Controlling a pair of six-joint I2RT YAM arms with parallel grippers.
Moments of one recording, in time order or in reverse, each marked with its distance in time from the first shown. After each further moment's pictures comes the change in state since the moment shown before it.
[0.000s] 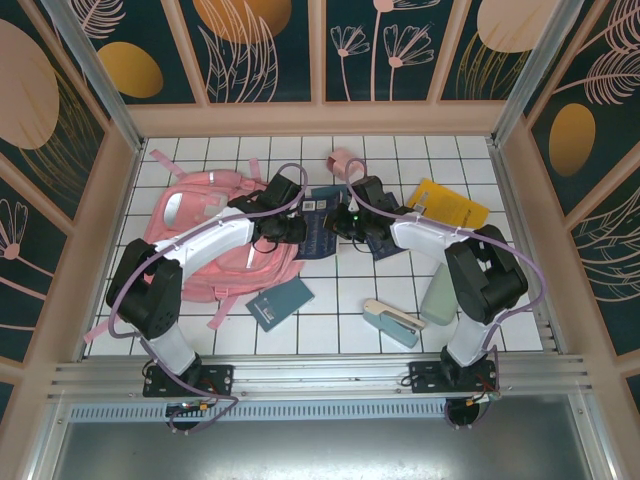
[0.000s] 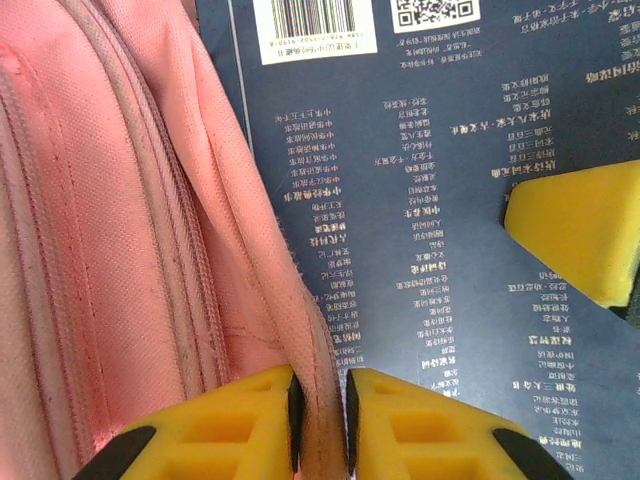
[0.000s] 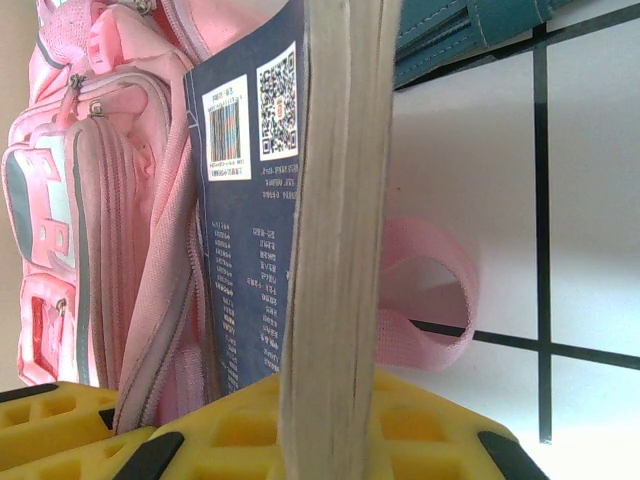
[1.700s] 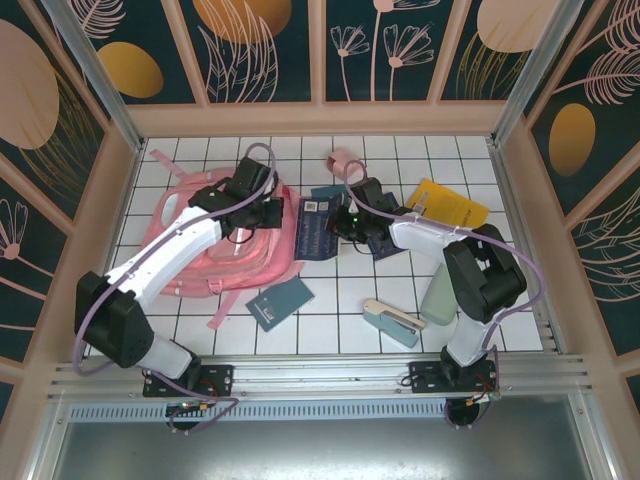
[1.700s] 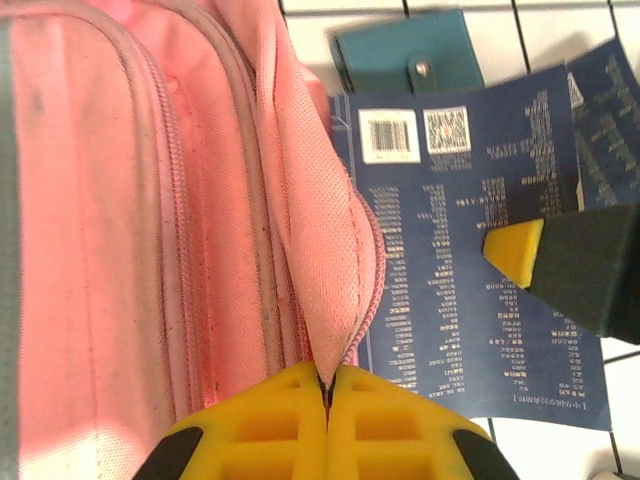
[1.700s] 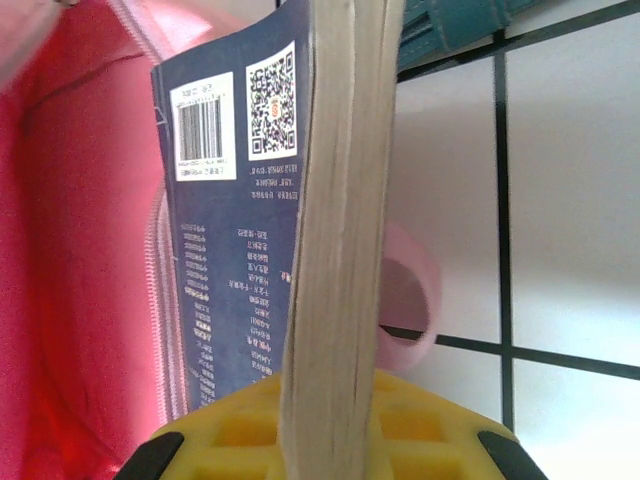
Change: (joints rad) left arm 0.076 -0.220 0.072 -0.169 -0.099 0.037; right arm 0.002 0.010 -0.001 -0.026 0.049 -0.032
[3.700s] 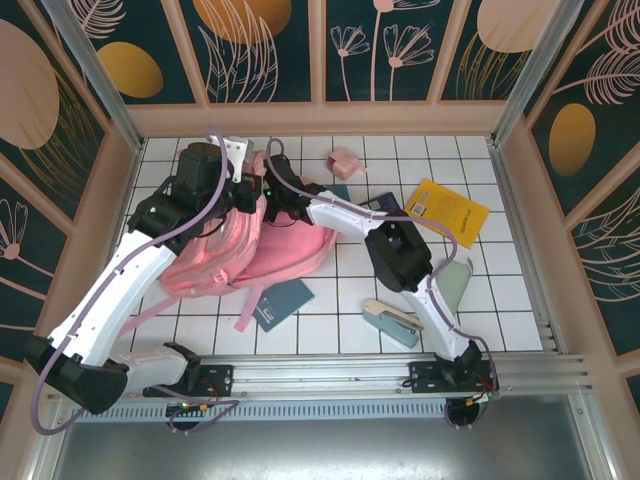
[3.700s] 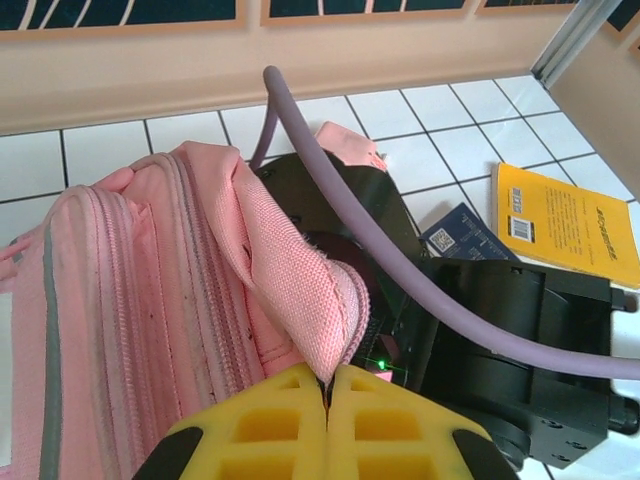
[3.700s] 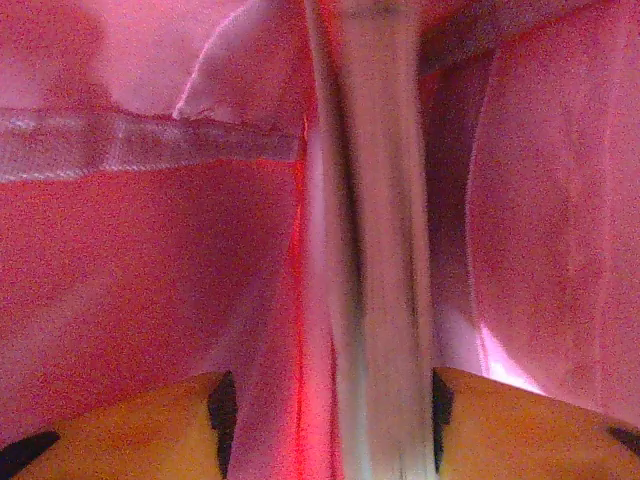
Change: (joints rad) left arm 0.042 -0.251 0.082 0.046 0.037 0.181; right arm 0.257 0.597 0.897 -0.039 -0.061 0.360
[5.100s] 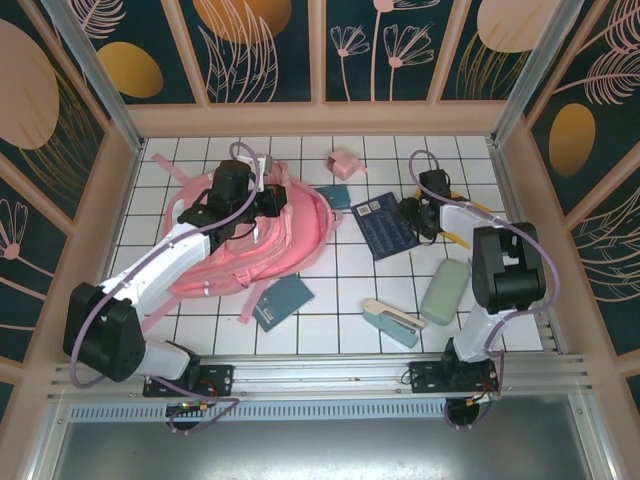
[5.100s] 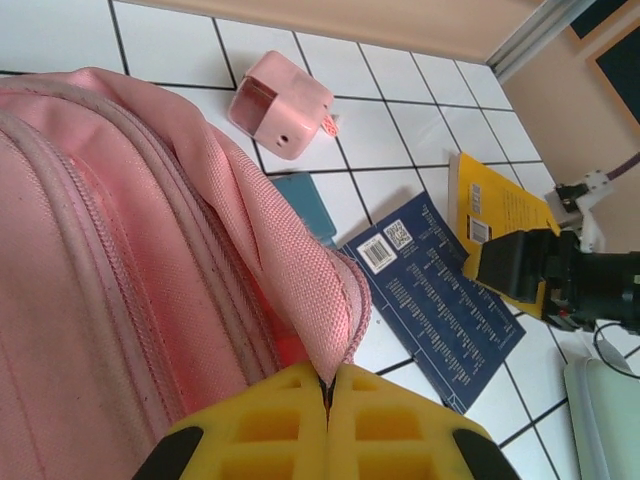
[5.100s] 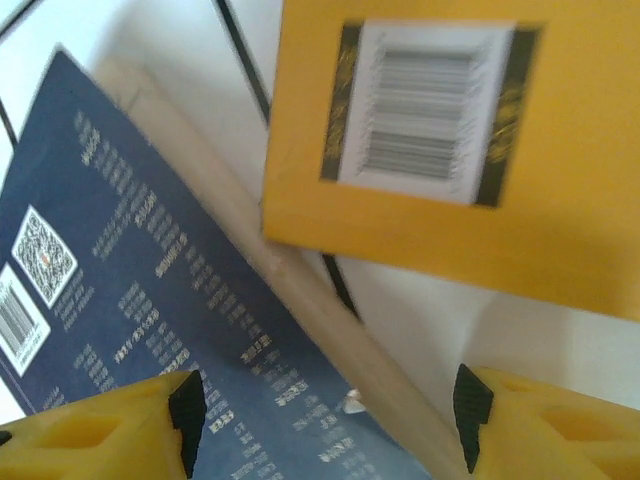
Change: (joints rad) left arm 0.041 0.199 -0.333 0.530 0.223 -0.202; right arm -0.681 -0.559 -0.909 -0.161 0.217 -0.590
